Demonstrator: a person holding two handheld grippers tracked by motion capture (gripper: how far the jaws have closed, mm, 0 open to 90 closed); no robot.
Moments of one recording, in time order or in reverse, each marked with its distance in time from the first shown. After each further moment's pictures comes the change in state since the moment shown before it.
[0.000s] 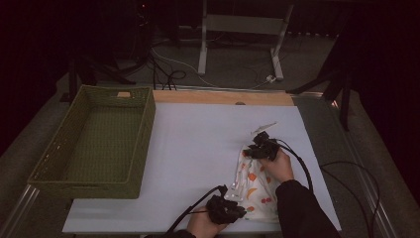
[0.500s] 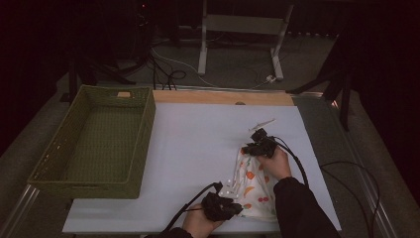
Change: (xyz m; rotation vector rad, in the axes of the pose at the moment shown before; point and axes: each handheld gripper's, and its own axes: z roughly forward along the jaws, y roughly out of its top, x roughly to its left) left arm 0.009 -0.001 -0.022 -0.021 0.019 -0.001; right arm 0.002 0.013 0.002 -0.001 0.018 0.026
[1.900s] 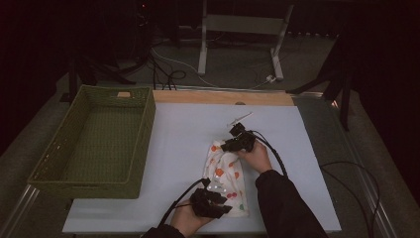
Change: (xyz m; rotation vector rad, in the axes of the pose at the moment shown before) left arm 0.017 -0.013 -0.005 0.059 0.020 -0.033; right arm 0.034 0.046 0.036 0.016 0.123 -0.056
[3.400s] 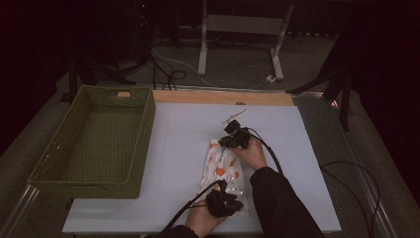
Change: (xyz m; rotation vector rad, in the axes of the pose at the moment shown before) left arm -0.014 0.024 0.025 0.003 0.011 0.022; right arm 0.007 0.016 0.003 -0.008 -0.059 -0.038
